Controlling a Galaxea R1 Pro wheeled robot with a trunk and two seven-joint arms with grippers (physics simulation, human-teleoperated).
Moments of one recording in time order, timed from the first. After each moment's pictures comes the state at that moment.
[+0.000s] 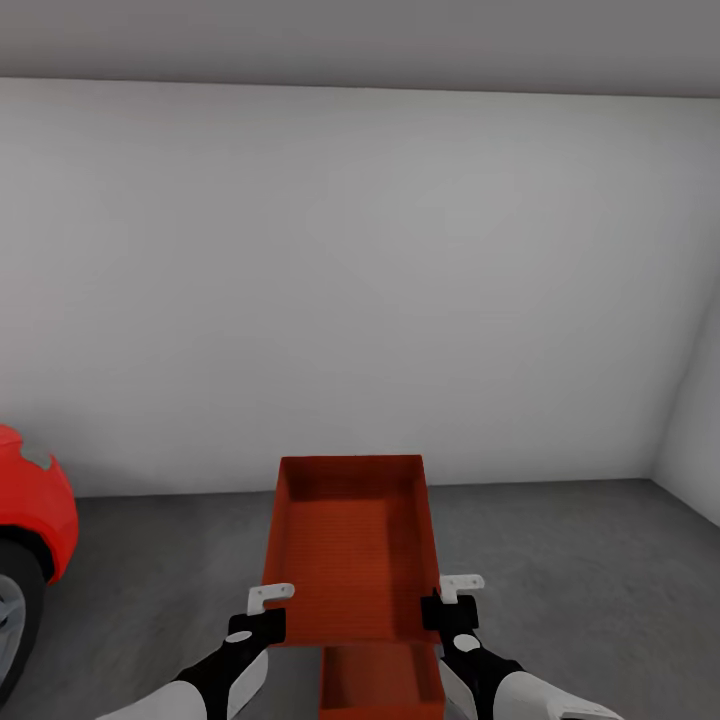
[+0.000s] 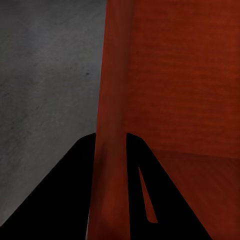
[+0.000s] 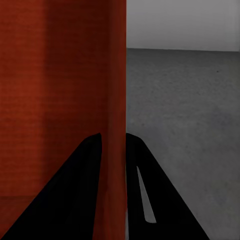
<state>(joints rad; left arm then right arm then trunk) -0.61 -0.08 -0.36 -0.18 0.42 -0.07 0.24 -0.66 0.15 -0.12 -0.04 0.24 -0.31 -0.25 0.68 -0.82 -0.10</state>
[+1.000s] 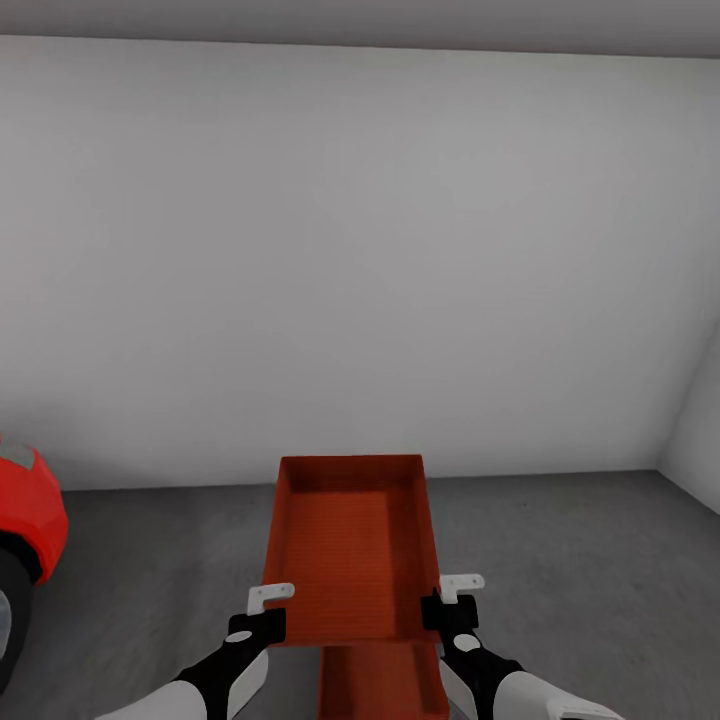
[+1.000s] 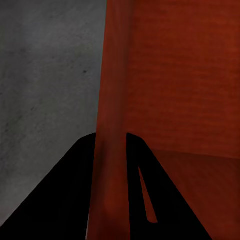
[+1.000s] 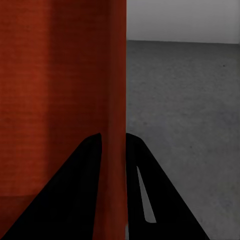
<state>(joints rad) -0.61 -0.09 -0.36 -0.18 0.42 -0.07 0.24 -0.66 0.15 -0.12 -0.04 0.24 -0.31 -0.25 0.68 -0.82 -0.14</state>
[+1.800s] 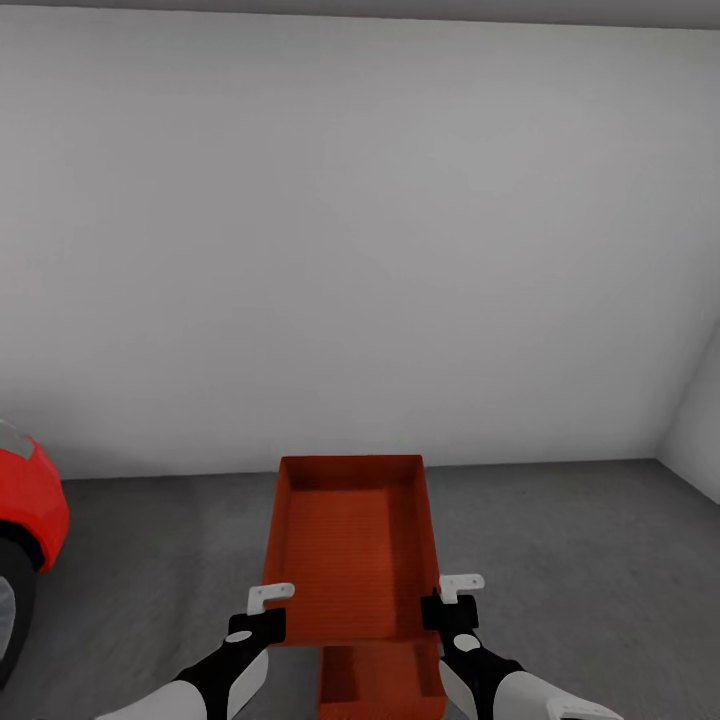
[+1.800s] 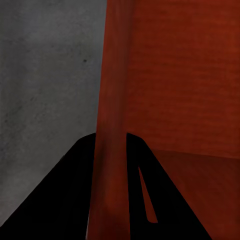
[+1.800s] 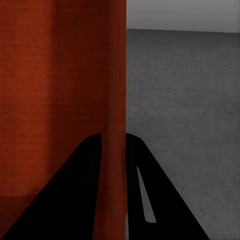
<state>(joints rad) -0.61 -0.08 -0.36 -0.18 0.42 -0.07 0.24 -0.66 0.15 -0.12 -0.04 0.24 -0.31 -0.25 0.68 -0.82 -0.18</state>
